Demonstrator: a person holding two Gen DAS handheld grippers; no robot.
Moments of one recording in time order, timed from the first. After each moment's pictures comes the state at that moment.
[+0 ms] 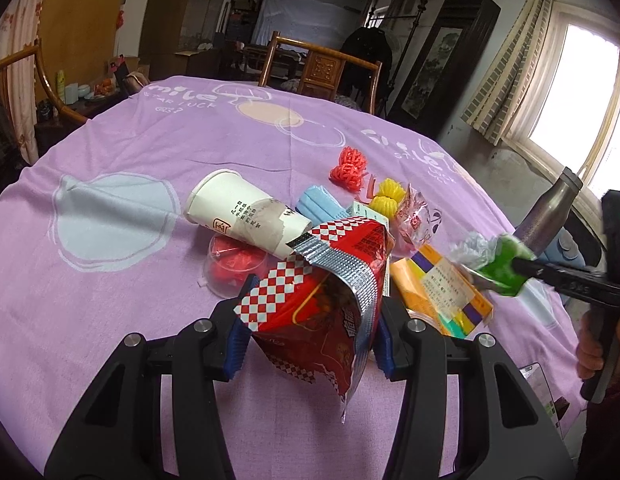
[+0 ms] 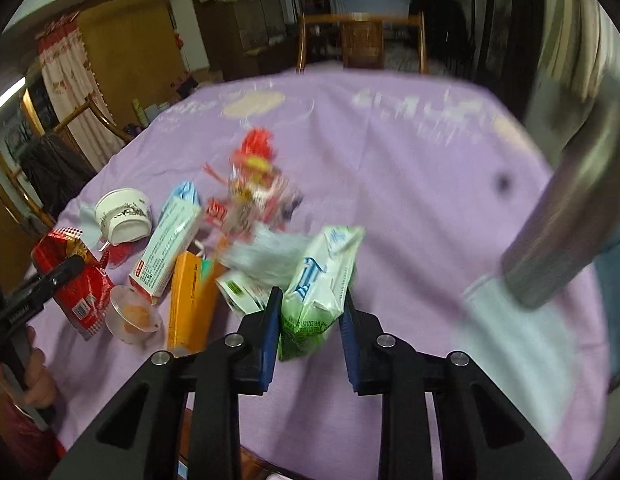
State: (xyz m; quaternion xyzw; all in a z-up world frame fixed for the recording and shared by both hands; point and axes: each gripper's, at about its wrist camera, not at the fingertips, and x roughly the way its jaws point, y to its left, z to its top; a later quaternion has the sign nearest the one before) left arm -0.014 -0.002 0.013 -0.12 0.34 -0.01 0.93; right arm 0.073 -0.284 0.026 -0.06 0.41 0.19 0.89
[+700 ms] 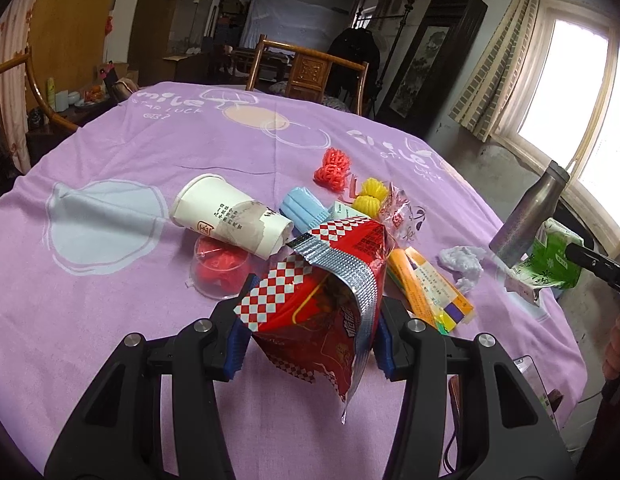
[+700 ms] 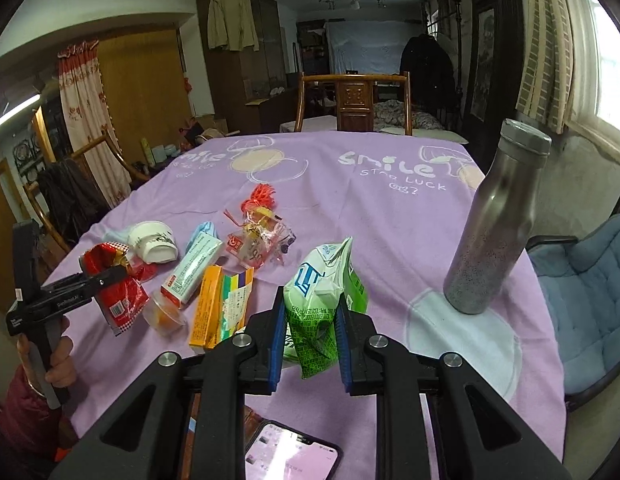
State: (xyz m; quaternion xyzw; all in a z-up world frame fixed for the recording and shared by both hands) left arm -0.021 -0.006 0.020 -0.11 0.33 -0.03 0.94; right arm 0.017 -0.335 0.068 -0.01 0.34 0.21 0.92
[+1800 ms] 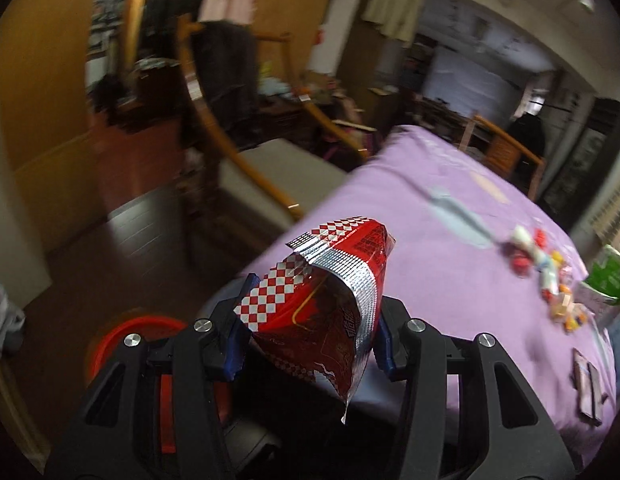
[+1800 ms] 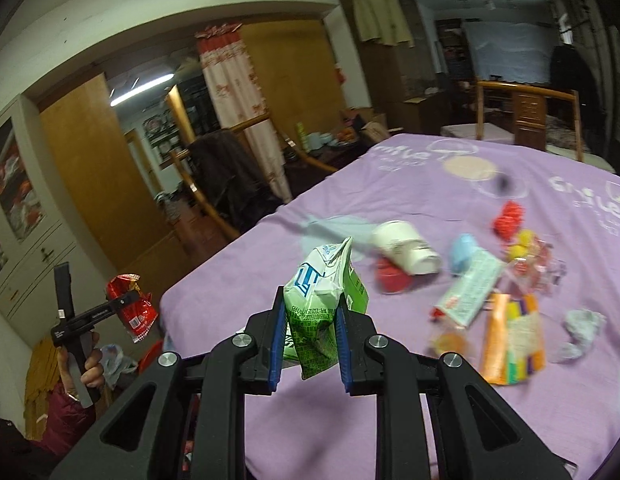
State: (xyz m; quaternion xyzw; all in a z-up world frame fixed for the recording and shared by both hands) left arm -0.340 0.242 0.020 -0.22 0.27 0.29 0.89; right arm -0.076 -0.114 0.106 0.00 0.32 0.47 0.82
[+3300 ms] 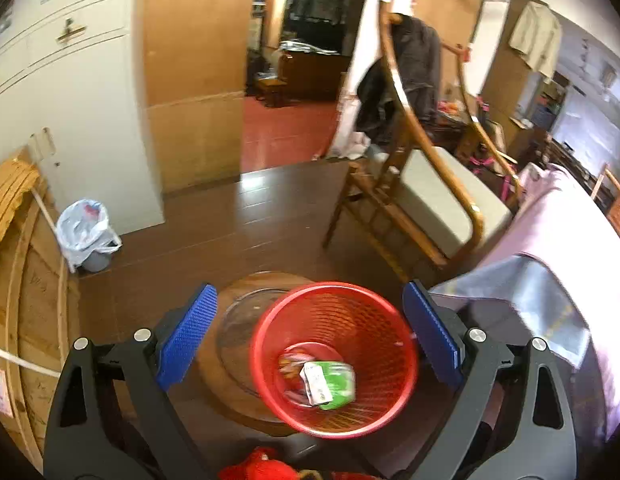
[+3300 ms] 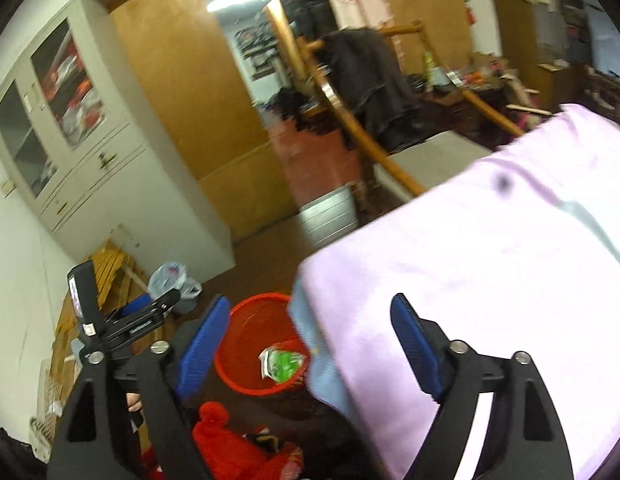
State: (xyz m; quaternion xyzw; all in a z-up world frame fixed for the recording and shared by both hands) left arm -0.486 0.314 -0.043 -0.27 0.27 0.48 0.79; right arm -0.207 0.164 0.042 -0.10 0.37 0.61 0.69
